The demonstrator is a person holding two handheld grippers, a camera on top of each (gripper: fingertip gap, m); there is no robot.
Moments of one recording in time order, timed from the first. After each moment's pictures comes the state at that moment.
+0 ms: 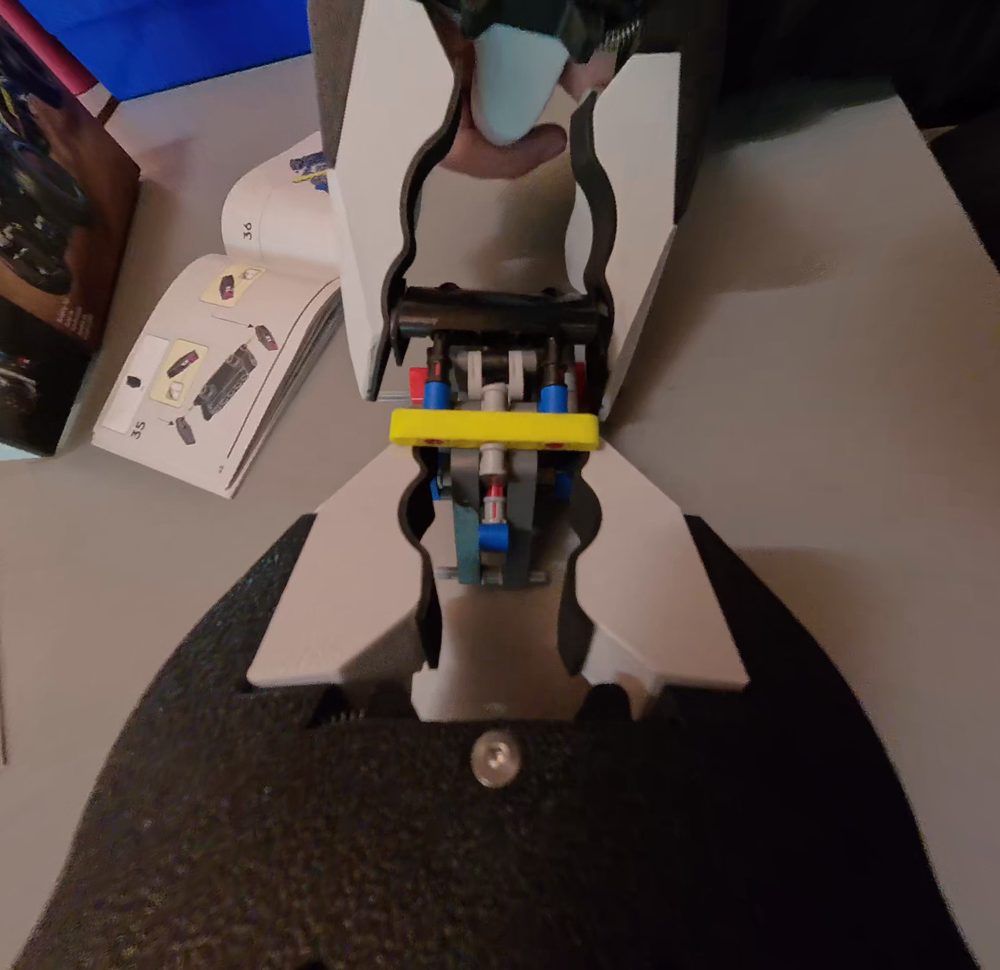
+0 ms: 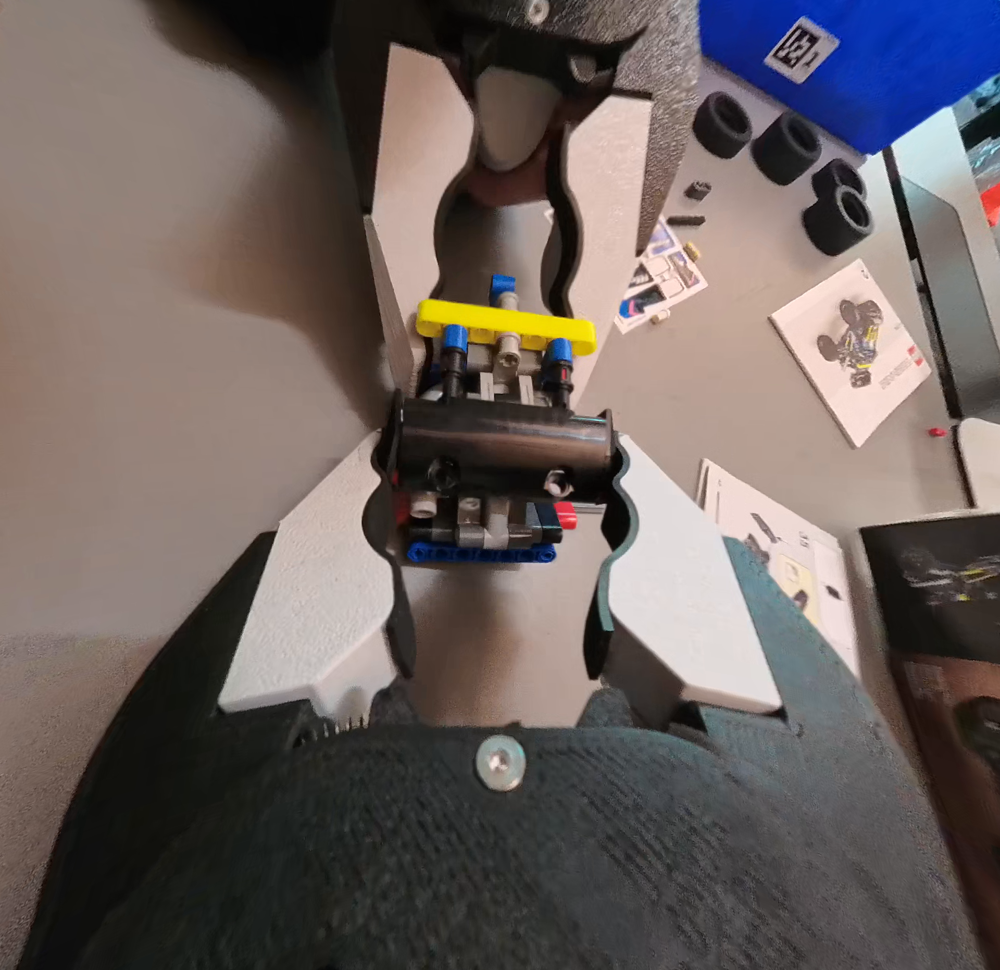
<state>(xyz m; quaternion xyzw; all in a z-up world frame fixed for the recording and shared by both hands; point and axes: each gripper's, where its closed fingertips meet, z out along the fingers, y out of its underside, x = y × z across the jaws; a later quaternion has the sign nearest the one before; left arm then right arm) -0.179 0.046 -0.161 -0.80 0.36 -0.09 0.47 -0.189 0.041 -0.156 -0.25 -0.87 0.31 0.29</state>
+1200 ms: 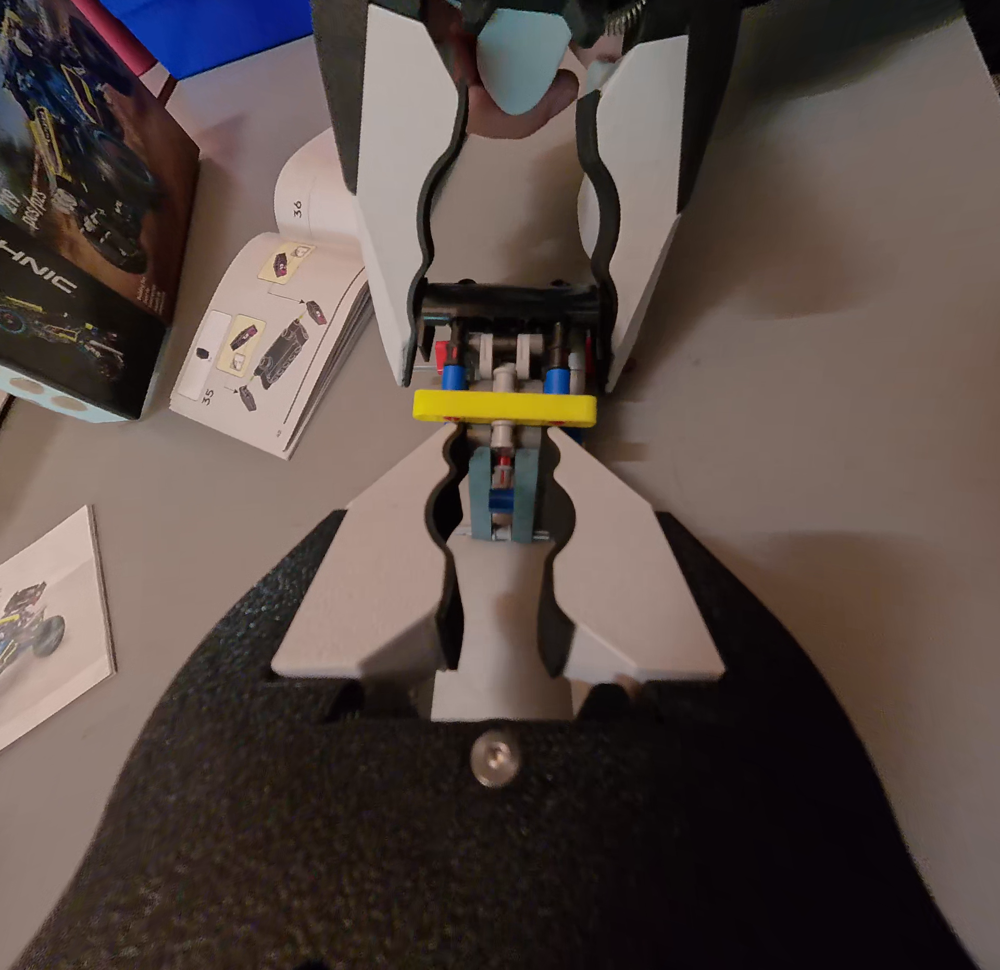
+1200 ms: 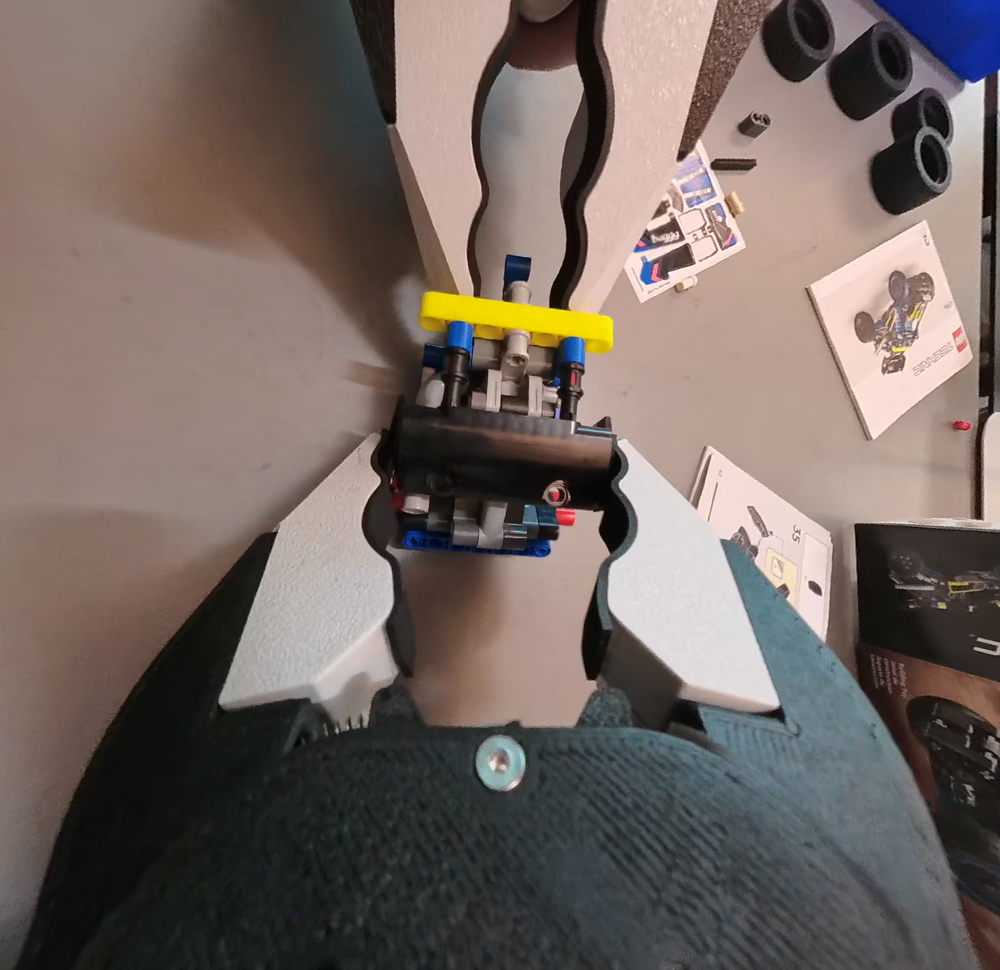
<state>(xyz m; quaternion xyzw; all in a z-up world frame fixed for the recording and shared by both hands) -0.196 0.039 -0.151 -0.82 0.35 -0.04 0.46 -0.192 0.047 -0.164 -0.24 -0.91 0.24 0.25</state>
